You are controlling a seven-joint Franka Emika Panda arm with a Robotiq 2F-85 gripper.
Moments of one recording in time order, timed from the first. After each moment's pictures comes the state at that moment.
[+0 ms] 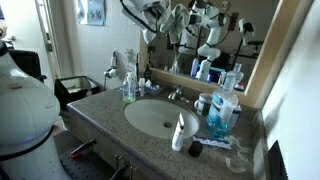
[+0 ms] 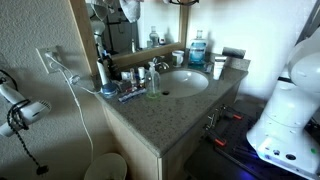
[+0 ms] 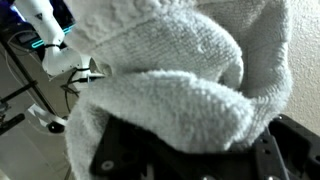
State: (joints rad) arm 0.03 -0.28 0.19 -2.05 2.16 2.96 -1.65
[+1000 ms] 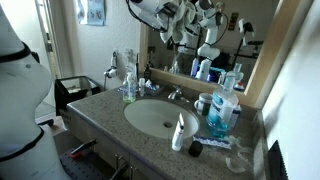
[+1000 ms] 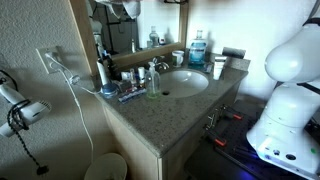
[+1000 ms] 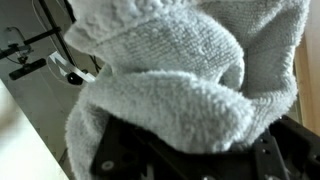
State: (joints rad) arm -0.68 -0.14 0.77 -1.83 2.60 2.96 -2.18
